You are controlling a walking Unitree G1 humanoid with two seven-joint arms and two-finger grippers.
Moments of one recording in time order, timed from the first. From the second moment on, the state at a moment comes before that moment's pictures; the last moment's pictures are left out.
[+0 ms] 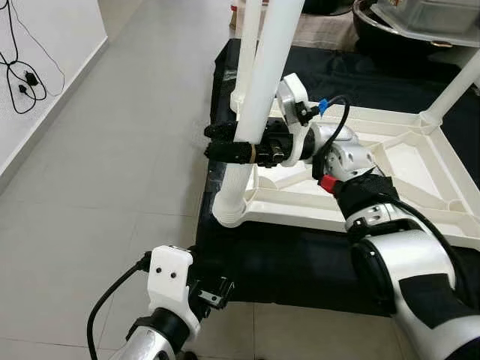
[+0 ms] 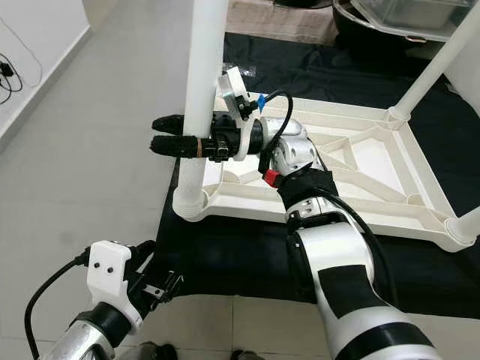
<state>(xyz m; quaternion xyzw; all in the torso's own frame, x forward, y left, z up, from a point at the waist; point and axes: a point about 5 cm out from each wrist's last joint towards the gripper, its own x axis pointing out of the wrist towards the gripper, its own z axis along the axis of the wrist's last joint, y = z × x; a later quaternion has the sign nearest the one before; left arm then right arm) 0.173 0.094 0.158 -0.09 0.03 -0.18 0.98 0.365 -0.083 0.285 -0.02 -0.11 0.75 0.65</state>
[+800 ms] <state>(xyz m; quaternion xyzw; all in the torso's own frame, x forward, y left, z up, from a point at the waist) 0.173 0.094 0.159 -0.09 0.03 -0.18 0.98 0.366 -0.089 0.298 -0.05 -0.10 0.75 0.66</state>
